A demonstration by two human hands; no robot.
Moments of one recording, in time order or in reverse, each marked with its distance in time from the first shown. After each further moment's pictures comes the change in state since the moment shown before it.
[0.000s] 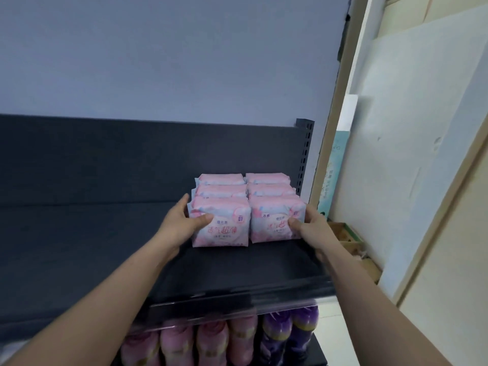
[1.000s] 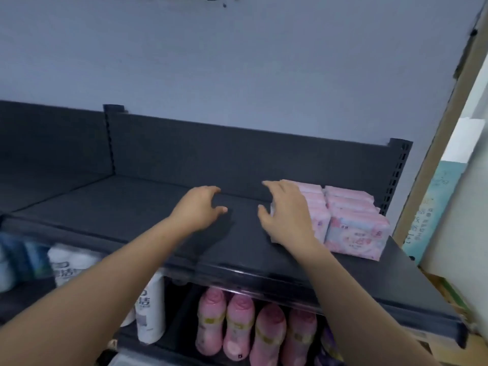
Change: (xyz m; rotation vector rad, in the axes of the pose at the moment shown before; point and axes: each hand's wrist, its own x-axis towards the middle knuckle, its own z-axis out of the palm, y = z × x) left_hand -0.081 0.040 -0.102 1.121 0.306 0.158; right_hand -0.069 -0.076 0.155 -0.646 -0.048 -0.912
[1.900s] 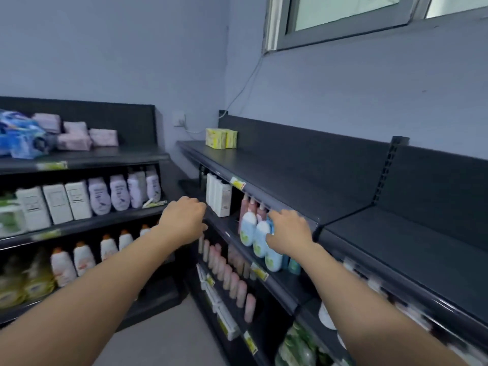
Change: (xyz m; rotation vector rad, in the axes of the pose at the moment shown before) left_hand -0.294 -0.423 -0.315 0.786 0.005 -0.660; right_hand 0.001 -0.527 0.241 -0.005 -0.615 -0.572
